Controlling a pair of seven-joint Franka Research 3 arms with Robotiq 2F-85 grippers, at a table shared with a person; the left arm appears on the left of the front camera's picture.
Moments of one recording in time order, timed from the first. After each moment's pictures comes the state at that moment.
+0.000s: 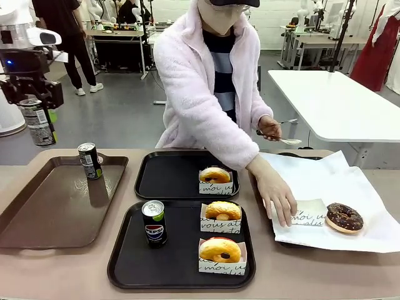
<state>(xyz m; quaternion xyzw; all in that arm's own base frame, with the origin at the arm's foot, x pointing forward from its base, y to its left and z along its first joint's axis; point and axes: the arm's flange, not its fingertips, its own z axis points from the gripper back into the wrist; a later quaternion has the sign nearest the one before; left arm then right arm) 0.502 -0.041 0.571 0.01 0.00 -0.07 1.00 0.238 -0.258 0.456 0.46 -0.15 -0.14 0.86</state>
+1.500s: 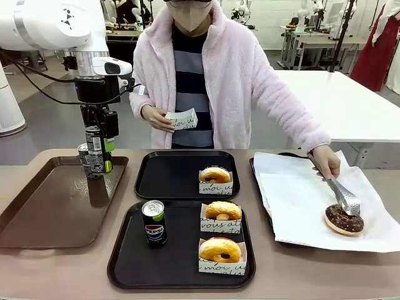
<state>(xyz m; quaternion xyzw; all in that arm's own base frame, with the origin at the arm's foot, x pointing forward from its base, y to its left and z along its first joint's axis) 0.481 -0.193 0.518 -0.04 0.07 -0.38 0.92 0.238 -0.258 0.456 0.46 -0.15 -0.14 0.86</state>
